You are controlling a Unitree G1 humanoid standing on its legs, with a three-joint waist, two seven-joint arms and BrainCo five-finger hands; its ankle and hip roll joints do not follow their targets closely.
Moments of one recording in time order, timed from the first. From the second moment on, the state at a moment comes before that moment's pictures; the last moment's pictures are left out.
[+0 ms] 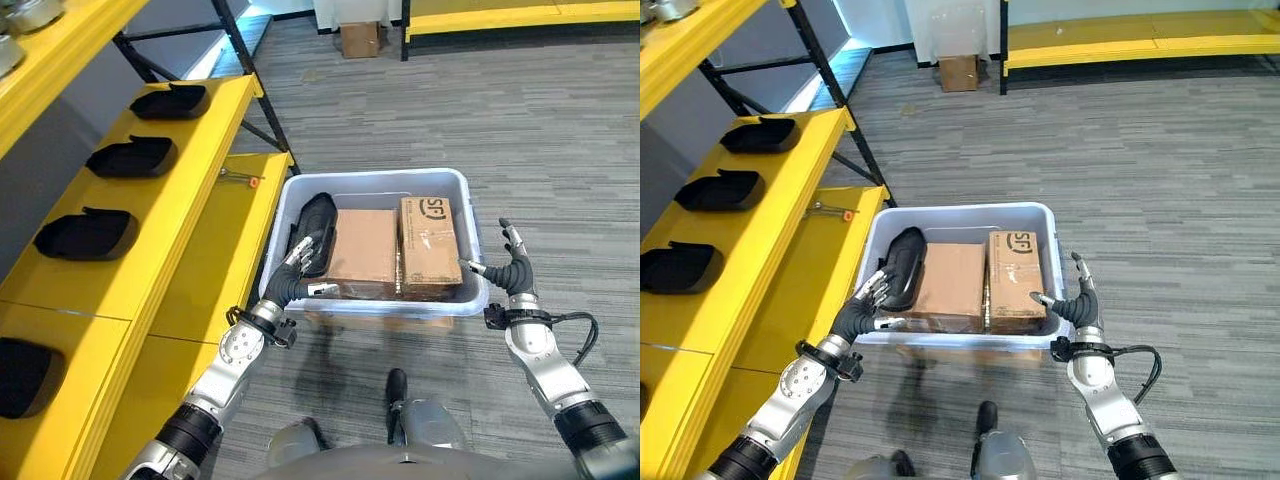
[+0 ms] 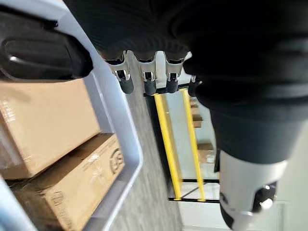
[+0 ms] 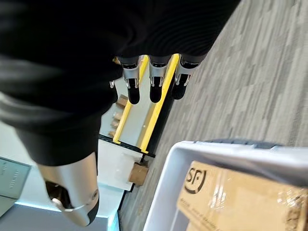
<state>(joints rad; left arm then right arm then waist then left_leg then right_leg) -0.06 0.44 -0.39 0.22 -0.38 -0.30 -0.03 -0.06 -0.50 0.22 0.21 0.07 -0.12 -0.45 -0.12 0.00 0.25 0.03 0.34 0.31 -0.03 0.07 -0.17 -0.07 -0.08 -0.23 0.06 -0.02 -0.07</state>
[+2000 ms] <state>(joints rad) -0.29 0.49 -0.51 -0.02 -0.48 -0.29 0.05 -0.90 -0.47 0.34 0.70 0.24 0.08 -0.55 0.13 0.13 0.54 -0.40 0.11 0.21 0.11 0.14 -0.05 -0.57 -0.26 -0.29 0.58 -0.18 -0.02</state>
